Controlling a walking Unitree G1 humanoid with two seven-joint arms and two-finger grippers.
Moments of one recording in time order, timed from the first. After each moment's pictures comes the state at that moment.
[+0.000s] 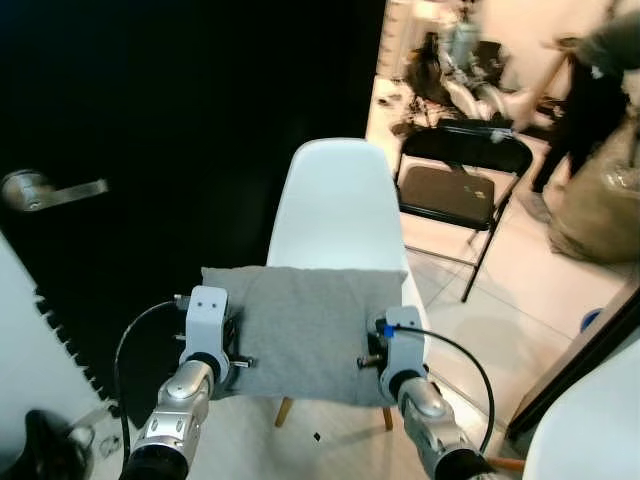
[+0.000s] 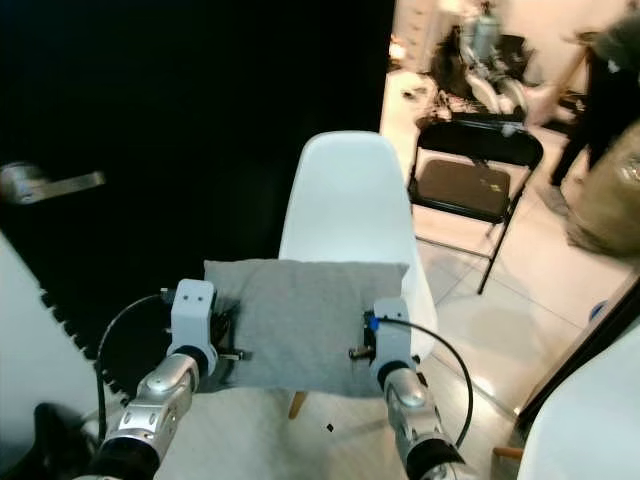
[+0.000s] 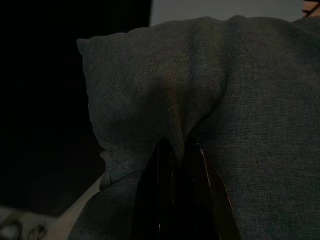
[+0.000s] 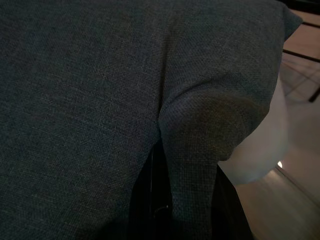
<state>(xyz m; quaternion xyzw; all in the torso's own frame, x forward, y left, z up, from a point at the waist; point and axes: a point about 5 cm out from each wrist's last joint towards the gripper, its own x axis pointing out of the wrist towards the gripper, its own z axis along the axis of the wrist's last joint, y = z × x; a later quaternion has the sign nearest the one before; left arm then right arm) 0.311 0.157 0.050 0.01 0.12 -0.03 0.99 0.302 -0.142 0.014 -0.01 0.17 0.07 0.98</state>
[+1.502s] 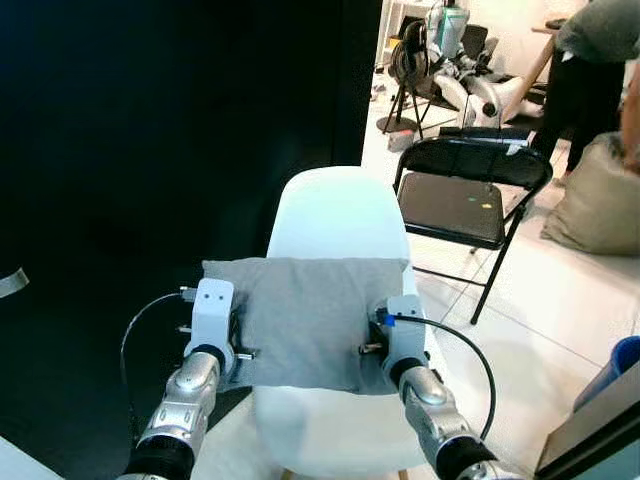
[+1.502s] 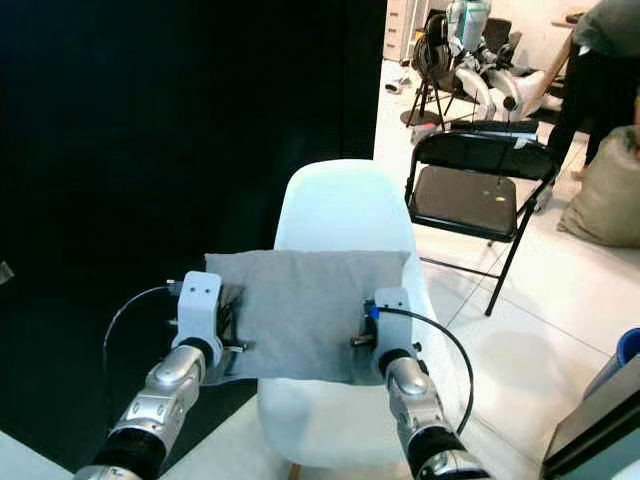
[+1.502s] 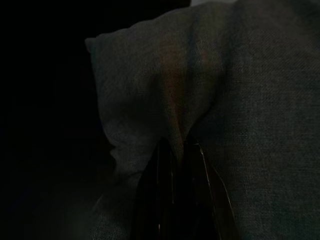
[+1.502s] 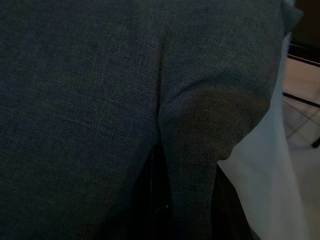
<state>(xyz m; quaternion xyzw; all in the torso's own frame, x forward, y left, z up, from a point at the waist) 0.320 0.159 0.055 0.04 0.12 0.01 0.99 0.317 -0.135 0.031 -0.02 0.14 0.08 0.99</state>
